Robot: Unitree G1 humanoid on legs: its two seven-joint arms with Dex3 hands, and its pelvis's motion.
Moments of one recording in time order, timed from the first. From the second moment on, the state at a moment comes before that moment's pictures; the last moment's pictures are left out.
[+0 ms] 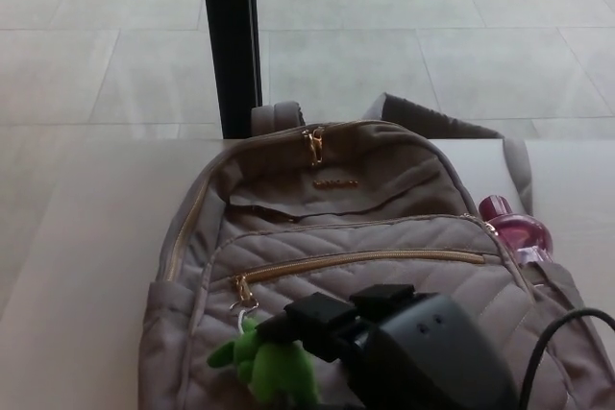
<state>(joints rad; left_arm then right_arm) 0.10 0.64 0.08 1.26 0.10 -0.26 -0.15 0.05 -0.34 0.67 -0.66 -1.06 0.21 0.12</state>
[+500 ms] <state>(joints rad) 0.10 0.64 0.08 1.25 0.10 -0.28 -0.15 0.10 -0.18 0.68 -0.57 -1.20 0.20 0.06</state>
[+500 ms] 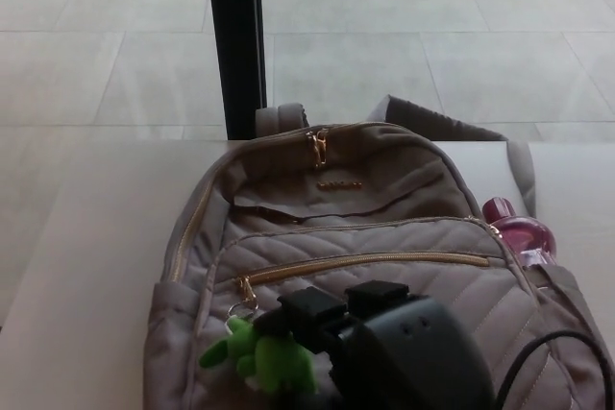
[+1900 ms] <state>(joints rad) 0.09 0.64 0.09 1.26 0.10 -0.31 -0.15 0.05 -0.16 0.44 -0.52 -1.09 0.10 0.01</state>
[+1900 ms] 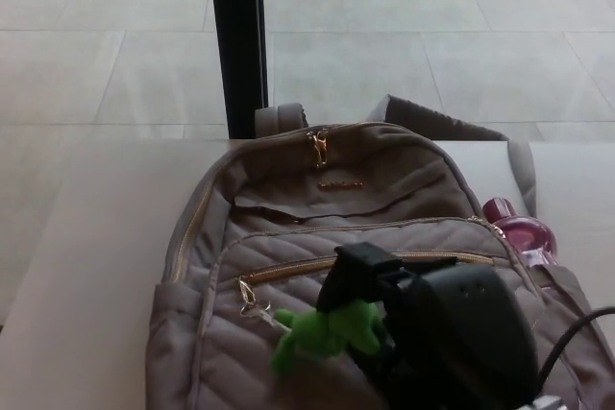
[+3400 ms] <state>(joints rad) 0.11 0.63 0.11 1.27 0.09 -0.31 -0.15 -0.06 -0.70 -0.28 0.06 -0.66 -0.05 0.03</state>
